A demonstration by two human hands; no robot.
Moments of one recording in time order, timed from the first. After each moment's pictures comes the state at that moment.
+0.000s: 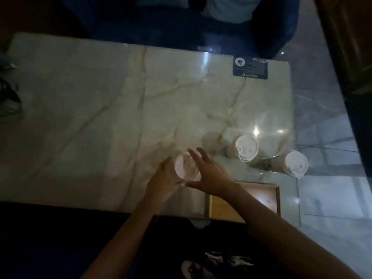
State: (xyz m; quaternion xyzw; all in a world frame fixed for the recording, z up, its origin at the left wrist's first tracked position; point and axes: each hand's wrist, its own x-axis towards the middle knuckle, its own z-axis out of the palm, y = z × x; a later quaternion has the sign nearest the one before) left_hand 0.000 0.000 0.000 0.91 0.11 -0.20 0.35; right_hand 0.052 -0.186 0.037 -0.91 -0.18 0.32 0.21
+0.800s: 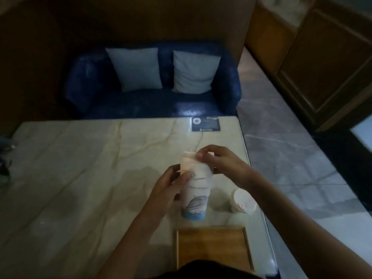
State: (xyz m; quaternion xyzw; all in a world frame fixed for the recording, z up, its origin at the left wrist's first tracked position) left_hand 0.066 -0.159 0.196 0.65 0.07 -0.18 0.74; right_hand 0.131 -0.355 0.237 -0.77 -0.02 0.24 0.59
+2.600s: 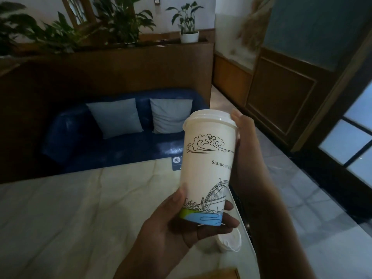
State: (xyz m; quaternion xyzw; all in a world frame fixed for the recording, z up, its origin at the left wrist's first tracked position) left_hand 0.058 -0.231 0.357 0.28 -0.09 -0.38 0.88; right_hand 0.116 -0.397 0.391 -0.56 -0.05 -0.02 0.83
